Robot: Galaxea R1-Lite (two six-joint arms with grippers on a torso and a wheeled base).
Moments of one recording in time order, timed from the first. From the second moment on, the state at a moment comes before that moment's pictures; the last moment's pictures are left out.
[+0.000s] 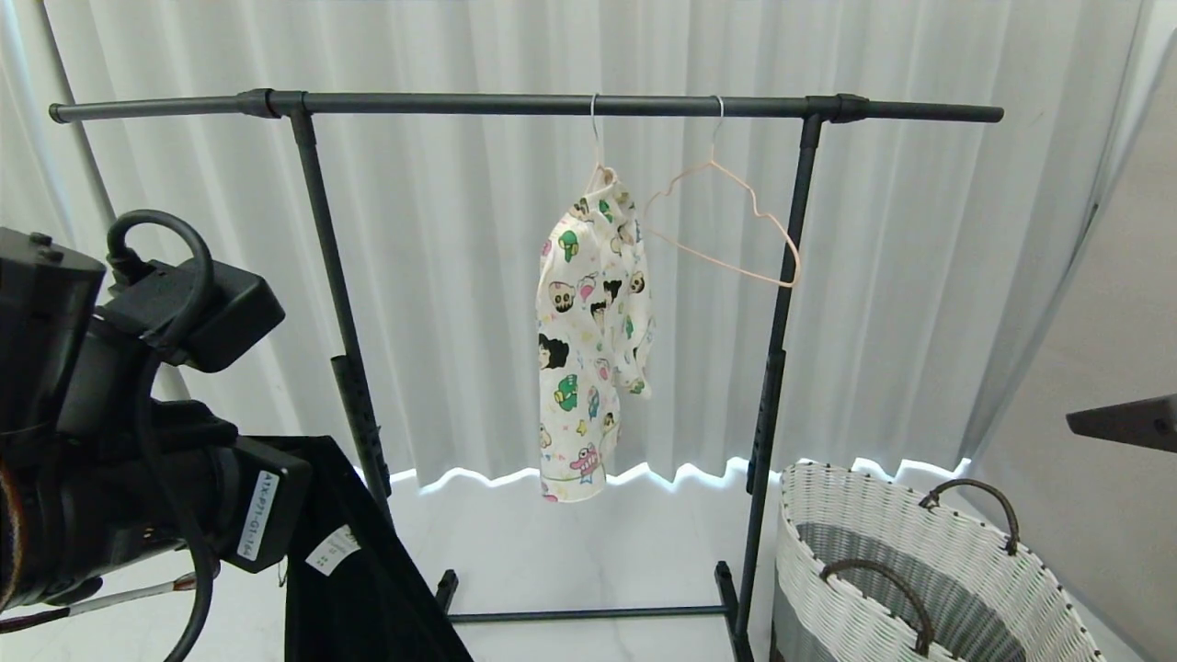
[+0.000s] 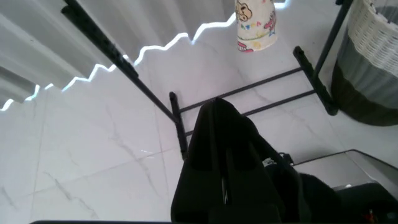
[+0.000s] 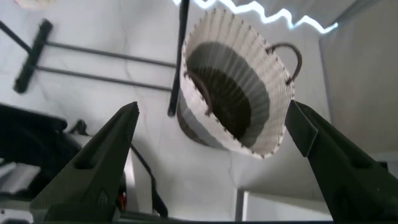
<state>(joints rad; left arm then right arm) -0.58 1.22 -0.94 0.38 0.34 0.01 0.48 1.21 -1.33 0.81 -0.26 0.13</state>
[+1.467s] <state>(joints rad) -0.58 1.19 -0.93 0.38 0.41 0.01 0.47 1.26 -1.32 0.61 -0.26 0.11</state>
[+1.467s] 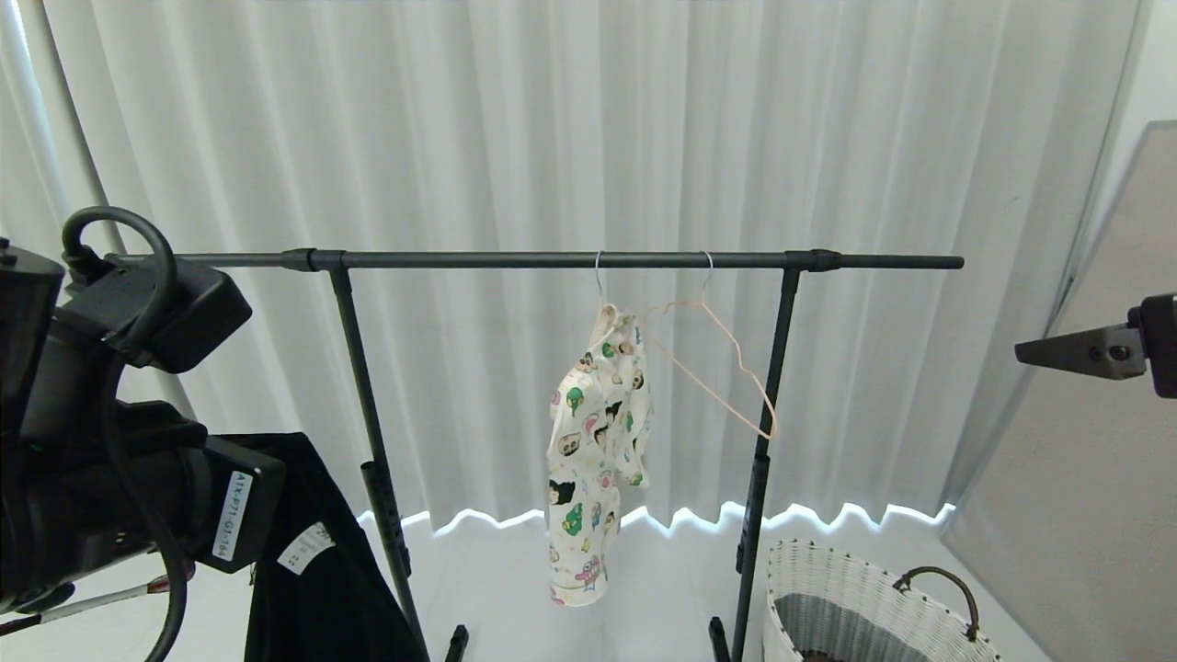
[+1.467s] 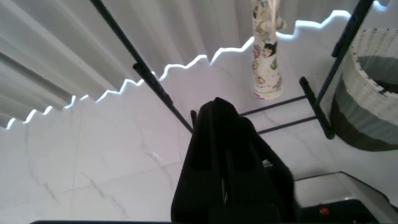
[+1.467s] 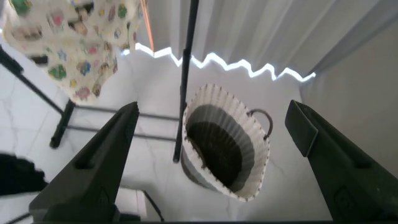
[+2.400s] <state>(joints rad) -0.58 1.18 -0.93 0.38 0.44 0.00 0.46 1.26 -1.18 0.44 -0.18 0.06</state>
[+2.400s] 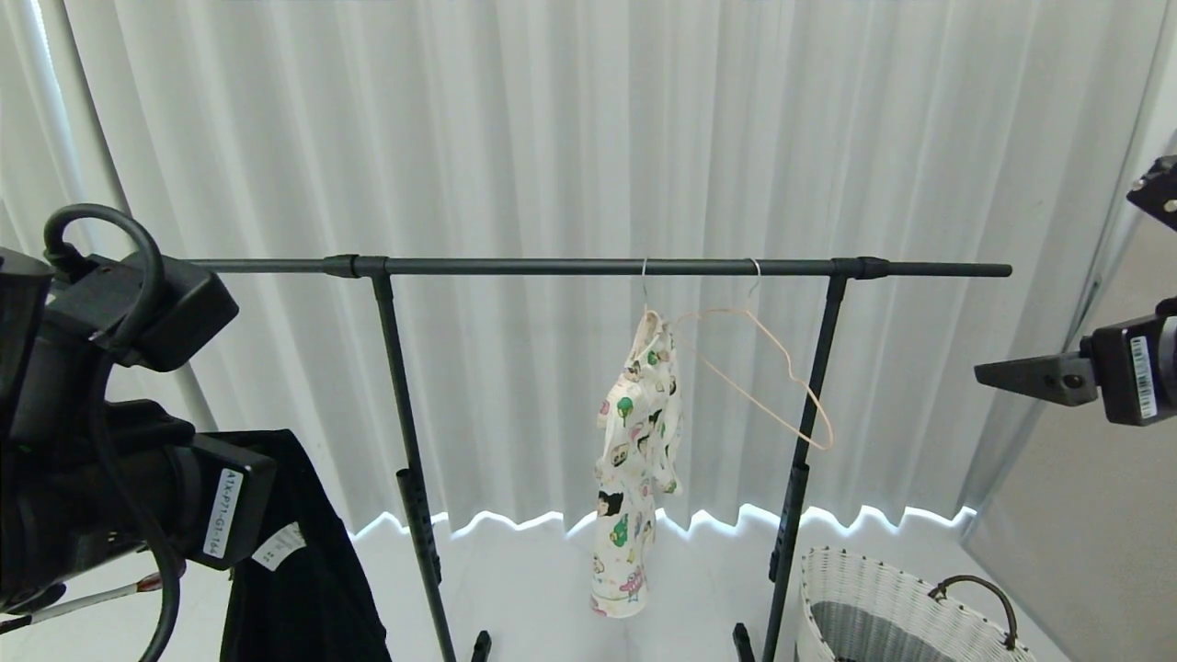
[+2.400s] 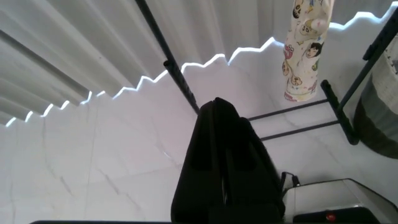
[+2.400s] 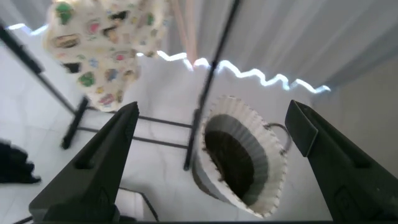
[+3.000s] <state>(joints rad) -0.59 1.17 -0.93 0.38 0.44 0.00 0.36 1.28 -1.05 0.28 0.03 -0.05</state>
